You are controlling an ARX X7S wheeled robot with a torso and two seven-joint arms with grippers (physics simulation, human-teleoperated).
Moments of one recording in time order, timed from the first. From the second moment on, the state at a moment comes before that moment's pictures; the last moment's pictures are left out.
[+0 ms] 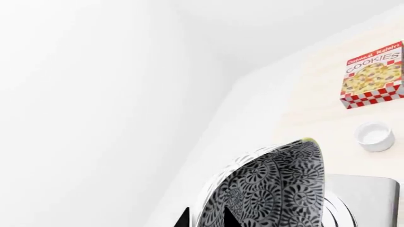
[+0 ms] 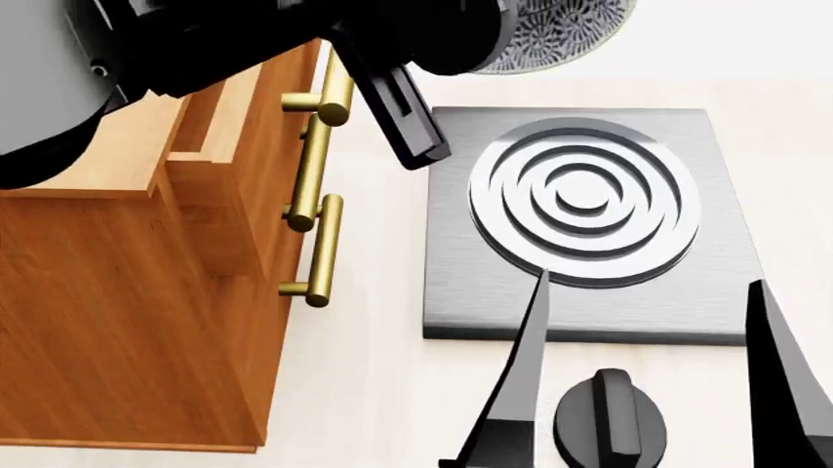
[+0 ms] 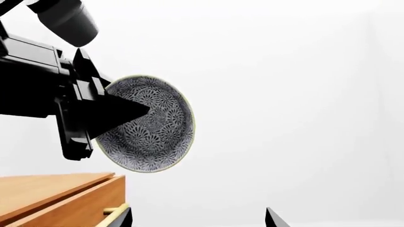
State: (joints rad) left arm -1.82 -0.29 1.03 0.12 -0.82 -0.91 -0.03; right arm 0.07 0.53 -0.31 -0.98 0.29 0.25 0.65
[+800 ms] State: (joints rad) left arm -1.75 -0.35 1.03 0.19 -0.85 -0.87 0.00; right arm 0.09 0.54 -0.35 -0.97 0.29 0.25 0.65
